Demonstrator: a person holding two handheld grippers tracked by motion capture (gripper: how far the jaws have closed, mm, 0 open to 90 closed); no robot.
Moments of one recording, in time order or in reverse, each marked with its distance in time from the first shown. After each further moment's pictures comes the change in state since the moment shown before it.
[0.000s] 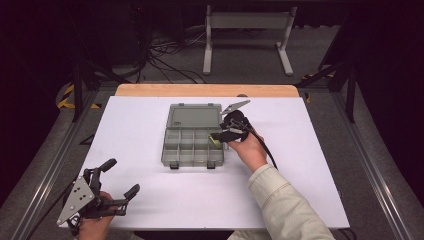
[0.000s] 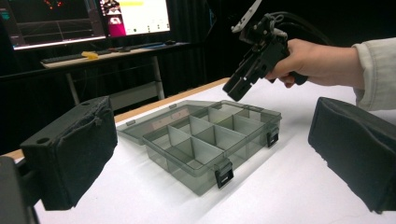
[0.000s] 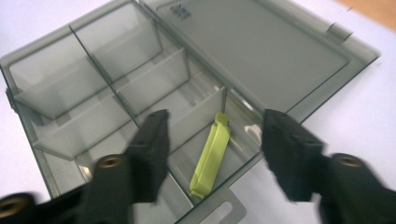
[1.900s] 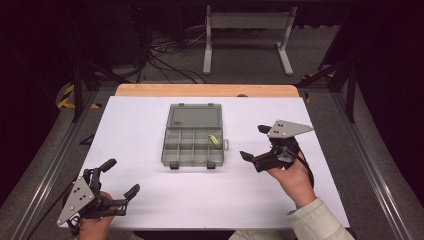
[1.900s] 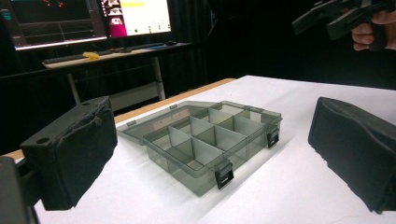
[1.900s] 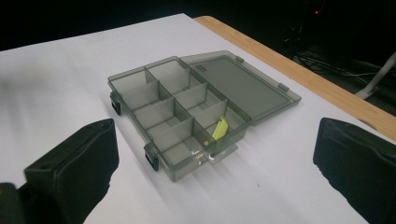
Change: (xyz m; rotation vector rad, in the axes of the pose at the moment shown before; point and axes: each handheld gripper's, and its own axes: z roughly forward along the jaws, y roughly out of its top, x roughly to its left) left arm -0.001 0.000 0.000 -0.001 0.004 -0.002; right arm 0.040 -0.065 -0.142 -0.303 -0.056 -0.110
